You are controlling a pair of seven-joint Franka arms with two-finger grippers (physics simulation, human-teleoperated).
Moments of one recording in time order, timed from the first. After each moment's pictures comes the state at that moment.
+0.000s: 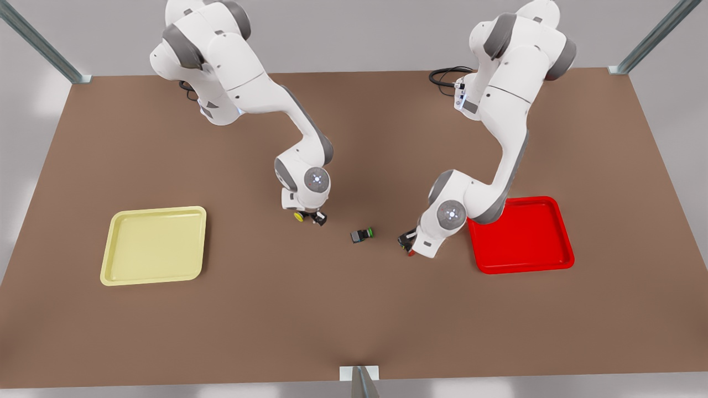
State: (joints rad) left arm -0.29 0.63 -0.21 -1.63 0.00 2.14 -0.85; right arm 0.82 0.60 -0.14 -1.84 -0.05 2.24 1.44
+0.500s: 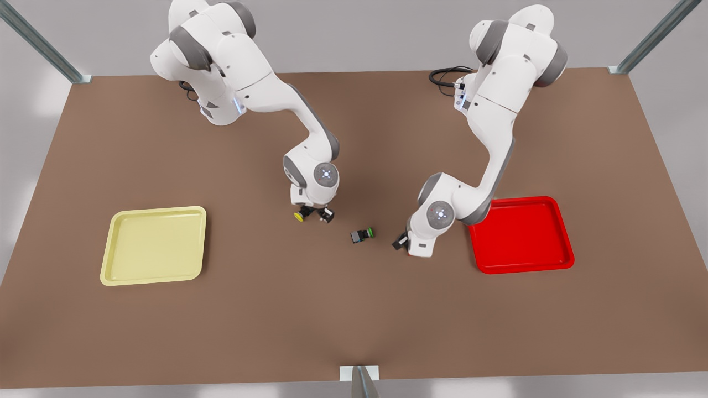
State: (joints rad) left arm -0.34 0.67 -0.19 -1.67 -0.03 2.25 -1.09; right arm 0.86 0.62 -0.14 -1.84 -0.05 2.26 1.50
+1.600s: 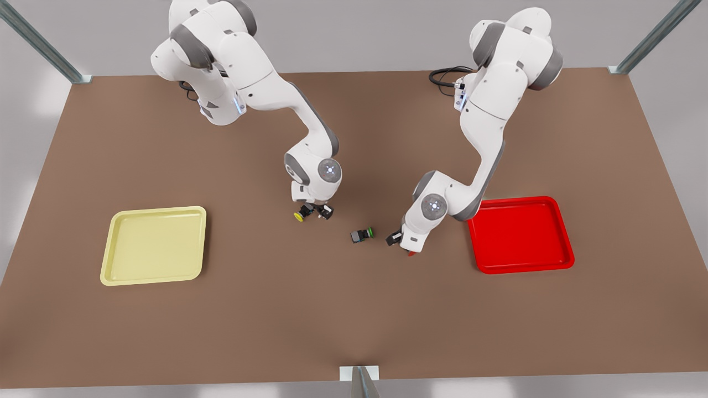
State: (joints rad) left arm -0.36 0.70 -0.18 -1.78 -0.01 2.48 -0.98; right arm 0.88 0.62 -0.14 -1.87 -0.13 2.26 1.56
